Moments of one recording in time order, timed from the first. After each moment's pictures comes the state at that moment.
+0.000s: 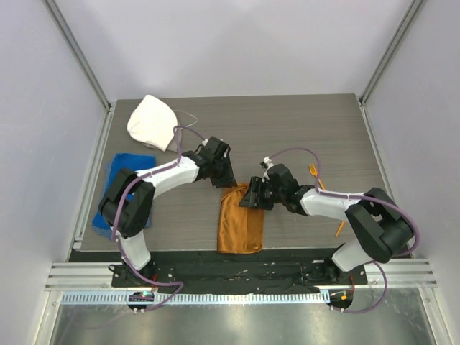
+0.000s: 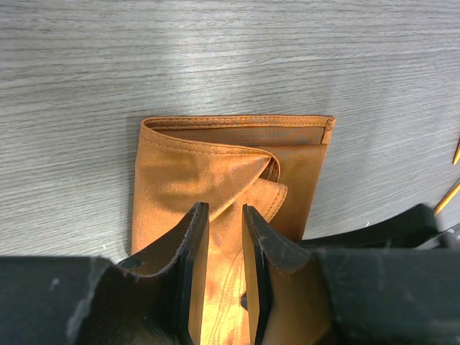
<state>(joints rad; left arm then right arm) -0.64 1.79 1.18 -0.38 0.13 -0.82 0.65 1.51 0.61 0.15 -0.31 0.77</state>
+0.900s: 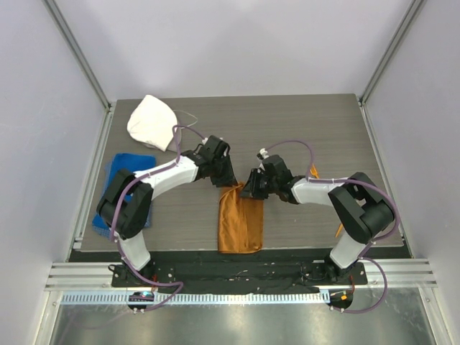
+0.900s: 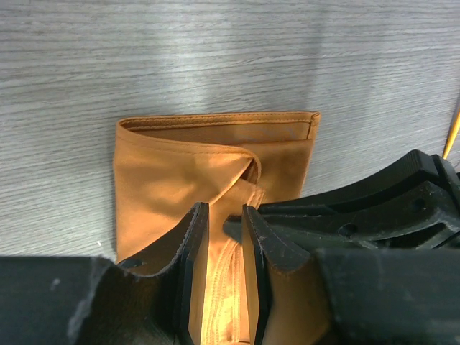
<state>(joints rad) -0.64 1.78 1.19 -0.38 0.13 -0.82 0.60 1.67 0.75 0.17 -0.32 0.73</state>
